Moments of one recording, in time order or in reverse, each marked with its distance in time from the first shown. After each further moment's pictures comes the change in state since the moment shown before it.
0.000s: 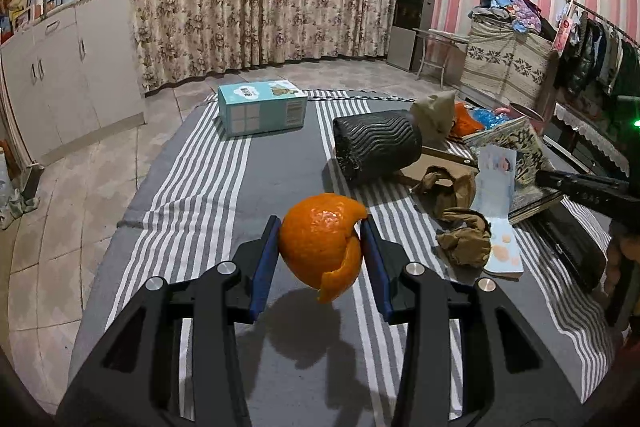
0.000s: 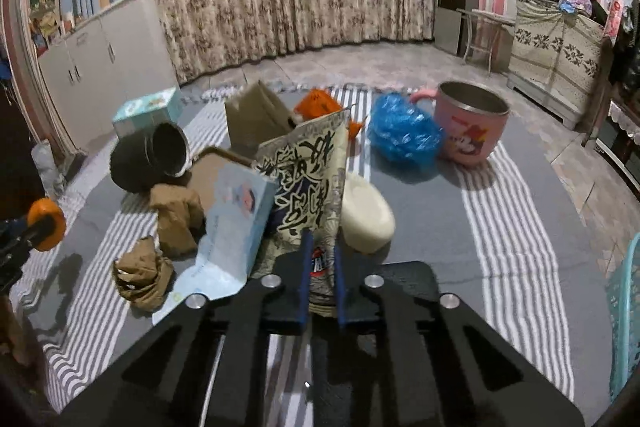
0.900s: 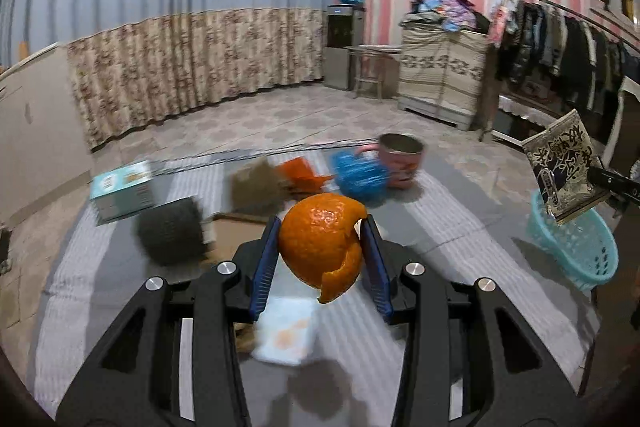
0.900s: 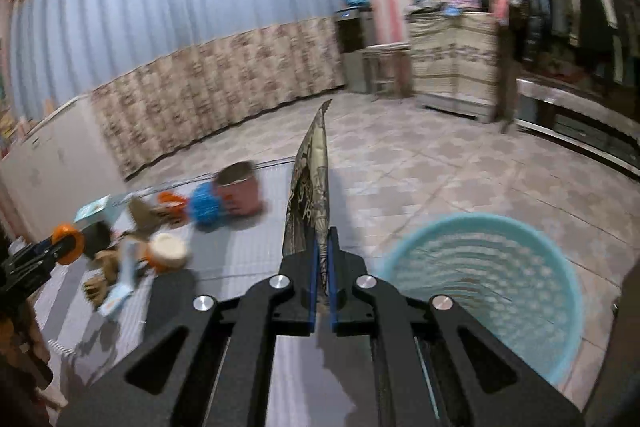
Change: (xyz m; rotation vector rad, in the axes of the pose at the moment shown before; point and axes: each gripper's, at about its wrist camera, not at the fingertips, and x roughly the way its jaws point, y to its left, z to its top) left arm -0.022 -0.202 0.045 0.156 -0.096 -0.159; right arm -0.177 -0.228 -0.038 0.267 -0.227 -0.198
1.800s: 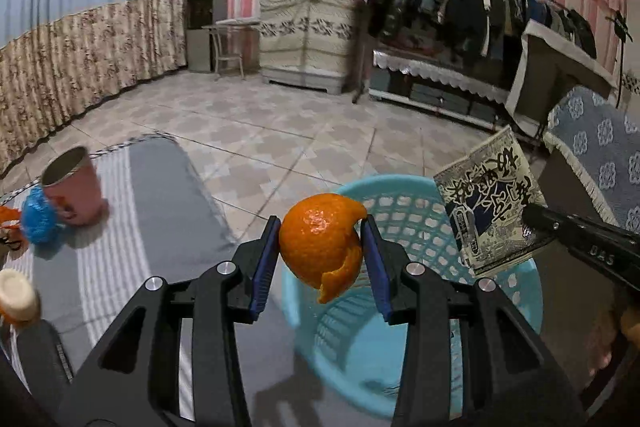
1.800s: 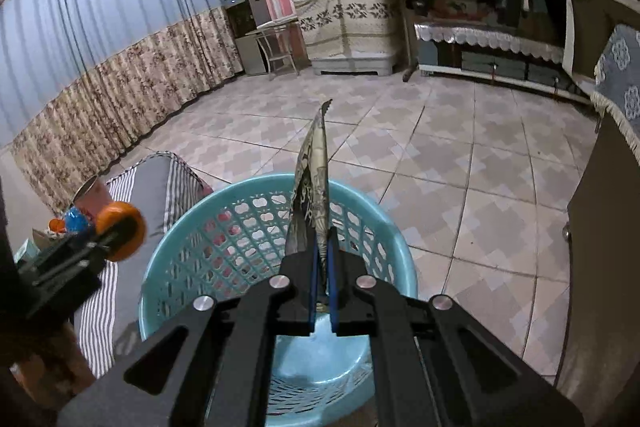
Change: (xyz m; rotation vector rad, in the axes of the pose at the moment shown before) left arm 0.118 -0.310 -0.001 0.182 0.110 -0.379; right arm 0.013 -0.181 -0.026 0.223 0.090 -0.241
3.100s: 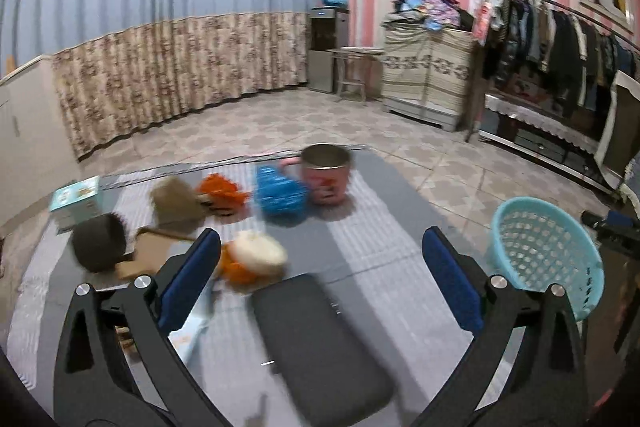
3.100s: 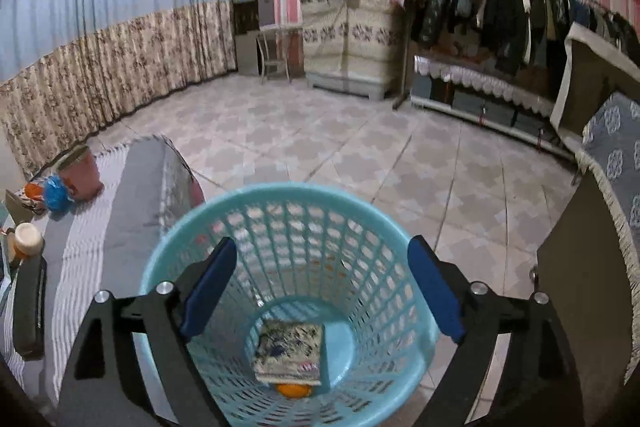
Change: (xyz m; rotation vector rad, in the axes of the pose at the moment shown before) left arm -0.180 0.162 -0.039 -0.184 -0.117 0.396; right arm -0.016 0.077 -0.005 -0.182 -0.079 -0.121
